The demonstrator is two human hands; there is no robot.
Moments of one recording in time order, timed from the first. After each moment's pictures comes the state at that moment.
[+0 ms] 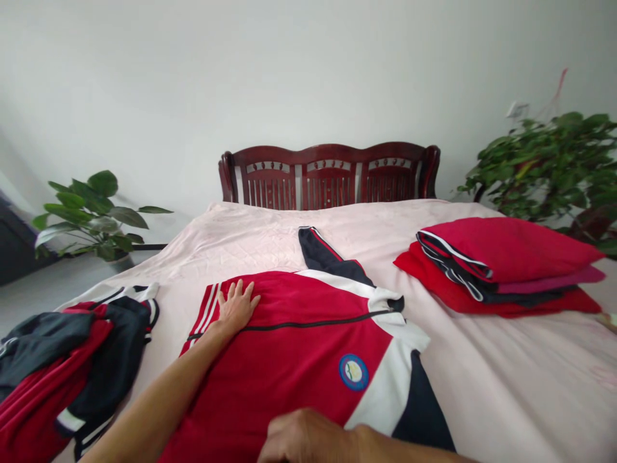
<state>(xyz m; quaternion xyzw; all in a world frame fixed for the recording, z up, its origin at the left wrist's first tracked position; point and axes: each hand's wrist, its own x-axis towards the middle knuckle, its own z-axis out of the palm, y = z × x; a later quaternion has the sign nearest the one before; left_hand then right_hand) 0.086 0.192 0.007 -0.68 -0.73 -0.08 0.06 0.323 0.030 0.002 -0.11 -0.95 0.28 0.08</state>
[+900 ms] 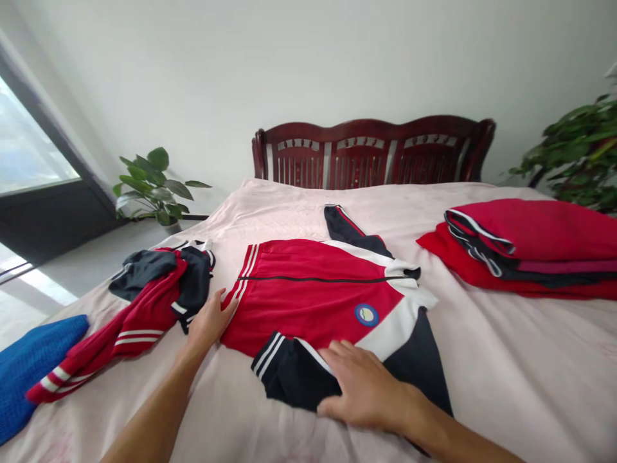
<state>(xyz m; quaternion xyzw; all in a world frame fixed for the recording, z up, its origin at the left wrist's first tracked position) 0.005 -0.008 0.016 -0.50 -0.84 -0.18 -0.09 0.363 -0.045 0.061 -0.40 -0.90 0.19 0.02</state>
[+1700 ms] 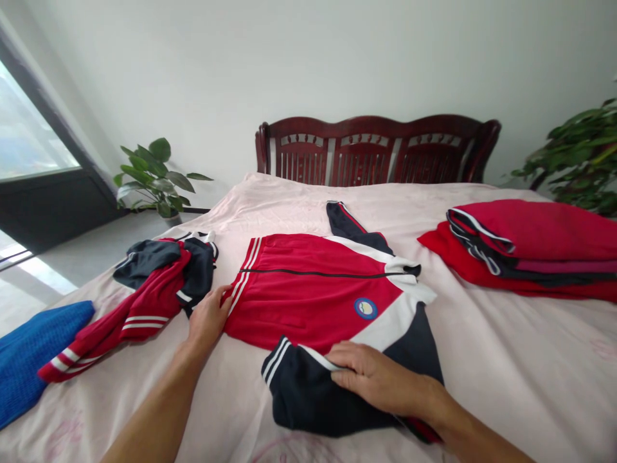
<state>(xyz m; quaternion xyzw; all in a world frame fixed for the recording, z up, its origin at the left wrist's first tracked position) 0.001 -0.027 0.009 -0.53 -0.81 -0.24 -0.03 0.381 -0.043 0.085 -0.27 -0.83 0.47 0.10</state>
